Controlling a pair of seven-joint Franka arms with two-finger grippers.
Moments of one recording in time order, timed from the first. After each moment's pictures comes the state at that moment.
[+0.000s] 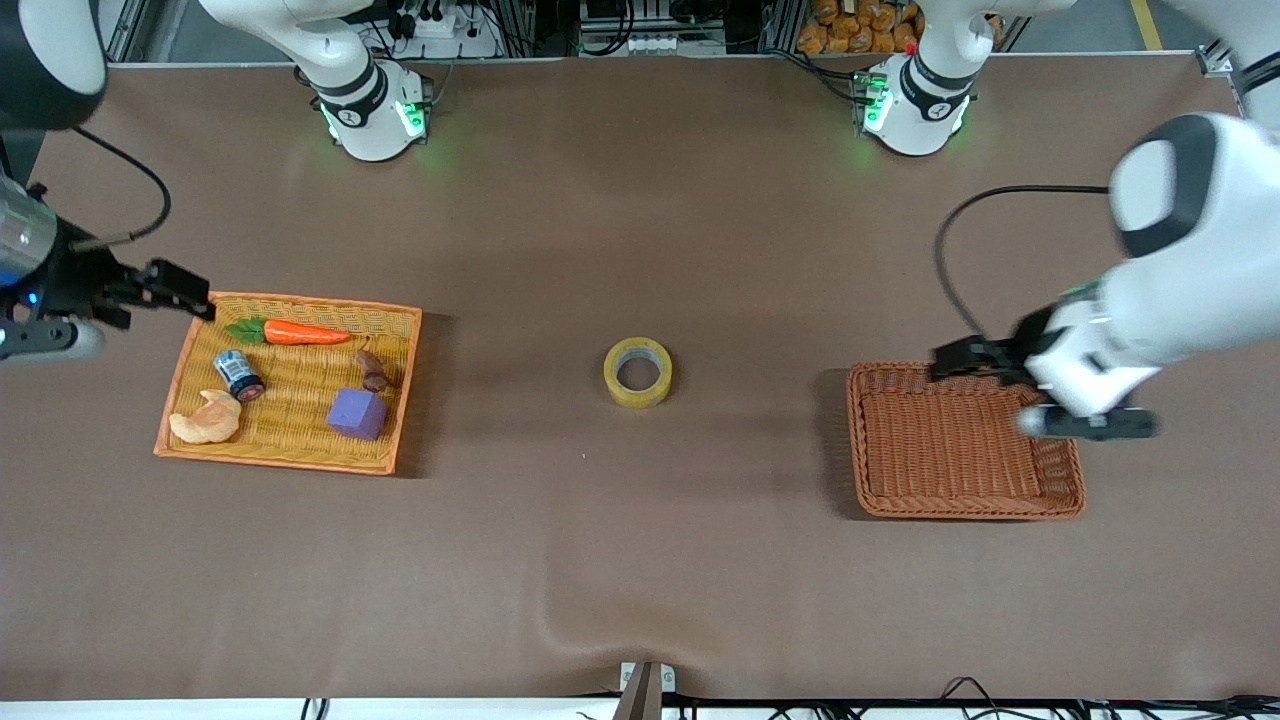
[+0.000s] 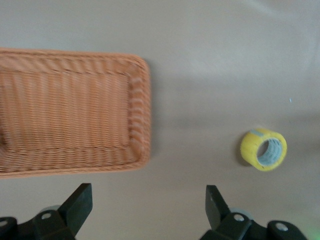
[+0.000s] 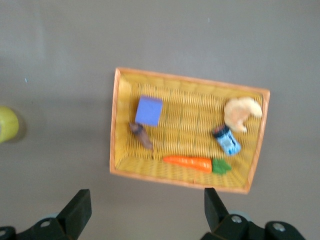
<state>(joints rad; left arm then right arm) -0.19 0.33 -0.04 -1.46 -0.22 1.74 -0.15 0.17 0.10 -0.17 -1.49 0.05 1.51 -0.05</state>
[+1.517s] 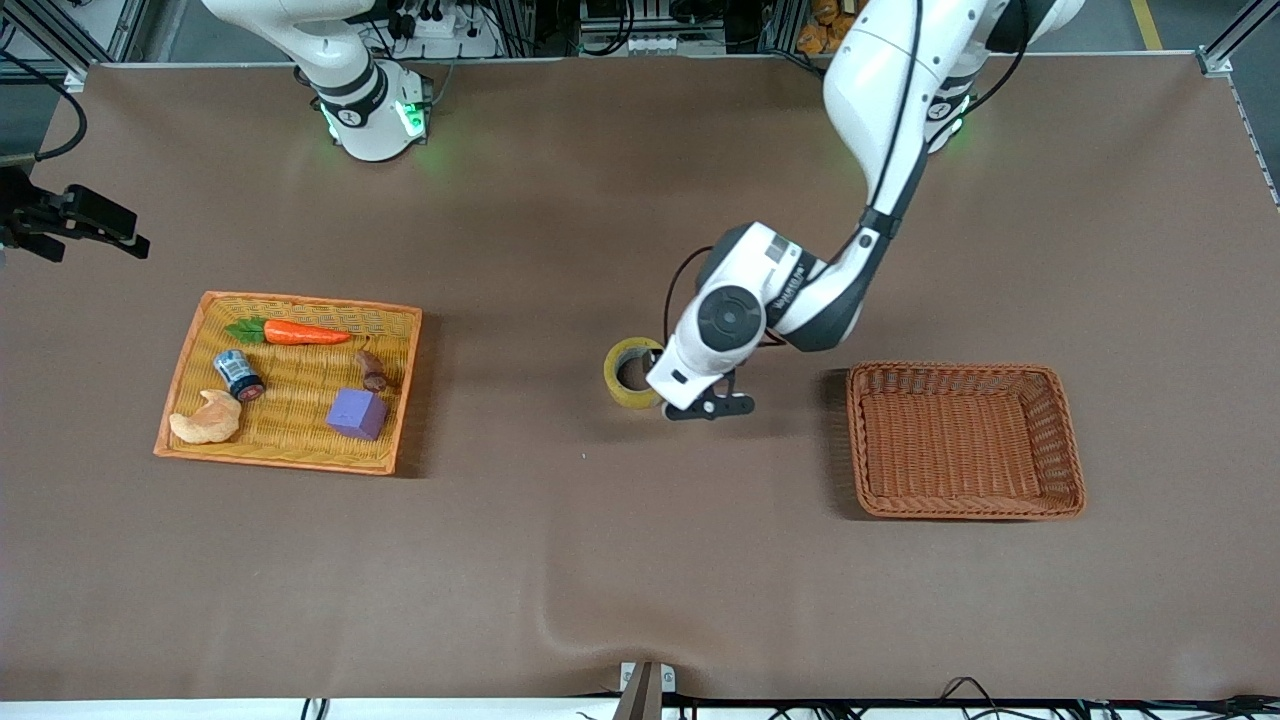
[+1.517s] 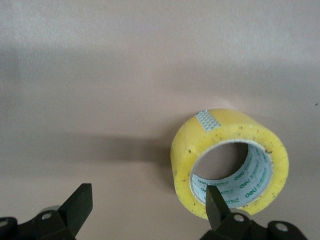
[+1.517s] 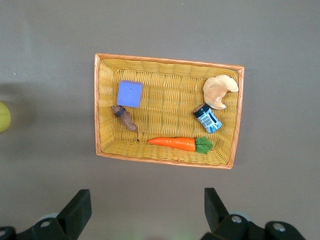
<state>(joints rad) -0.68 0.73 -0.03 -1.45 -0.13 2.08 -0.72 0.09 -0.04 -0.17 -1.61 0.03 1.51 -0.09</state>
